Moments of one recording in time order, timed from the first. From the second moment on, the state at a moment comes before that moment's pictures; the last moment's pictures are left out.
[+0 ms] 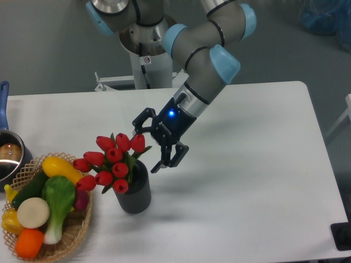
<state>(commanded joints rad) 2.56 -1.81 -1.90 -0.91 0.58 1.41</state>
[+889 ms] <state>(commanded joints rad) 2.53 -1.86 -1.88 -0.89 0.51 1.41</state>
